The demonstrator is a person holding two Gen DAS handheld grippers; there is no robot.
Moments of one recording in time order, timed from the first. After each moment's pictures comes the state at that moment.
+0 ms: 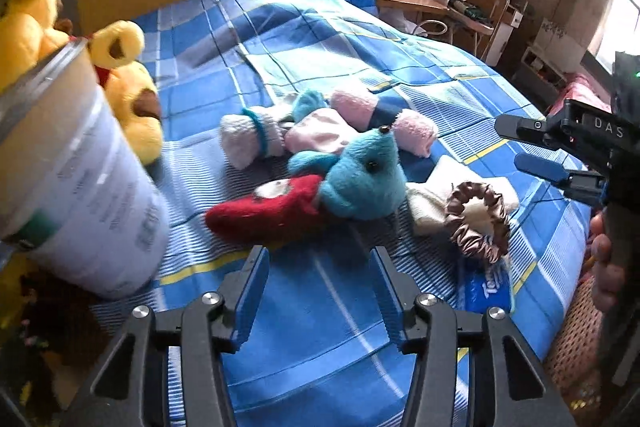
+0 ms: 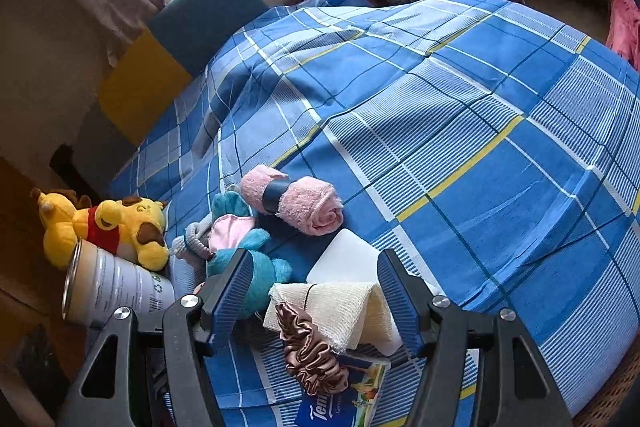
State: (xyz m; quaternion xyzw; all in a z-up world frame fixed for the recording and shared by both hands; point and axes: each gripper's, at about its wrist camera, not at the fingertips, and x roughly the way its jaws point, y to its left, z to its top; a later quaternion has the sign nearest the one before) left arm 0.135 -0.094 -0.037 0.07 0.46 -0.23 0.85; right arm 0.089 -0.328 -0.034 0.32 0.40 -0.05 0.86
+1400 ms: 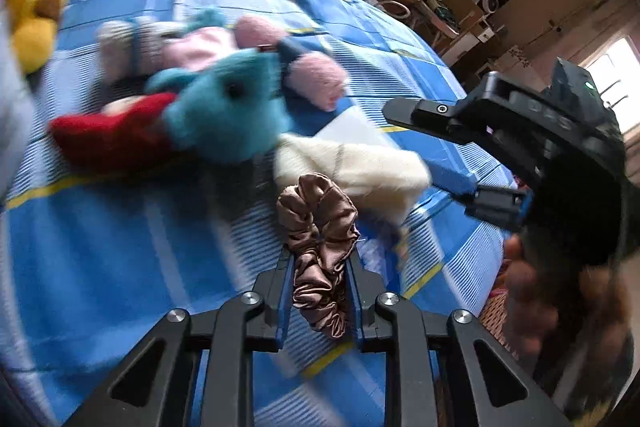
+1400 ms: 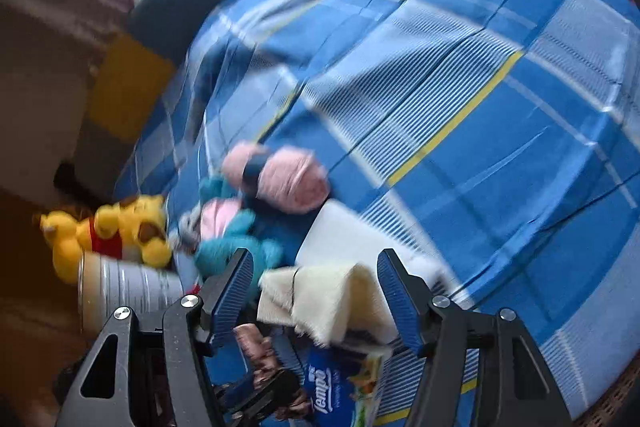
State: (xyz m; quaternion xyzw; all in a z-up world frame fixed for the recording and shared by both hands) left arm 0.116 -0.134 -0.068 -0.06 0.55 -0.31 0.78; right arm 0.103 -0.338 -0.068 0.37 0.46 -0.02 0.81
